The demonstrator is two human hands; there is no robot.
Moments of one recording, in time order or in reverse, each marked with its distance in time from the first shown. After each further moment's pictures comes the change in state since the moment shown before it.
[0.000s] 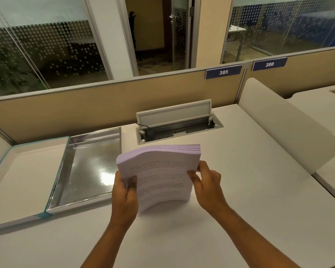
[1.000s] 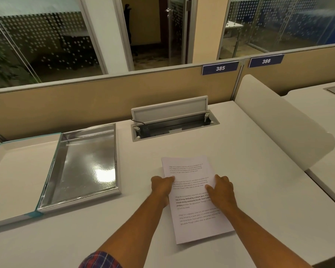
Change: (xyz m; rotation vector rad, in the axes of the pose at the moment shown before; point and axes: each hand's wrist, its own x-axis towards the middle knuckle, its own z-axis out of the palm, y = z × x) left_hand 0.040 -0.068 0.130 -0.164 -0.087 -0.869; right_hand 0.016 0.111 -0.015 -0.426 -0.055 0.447
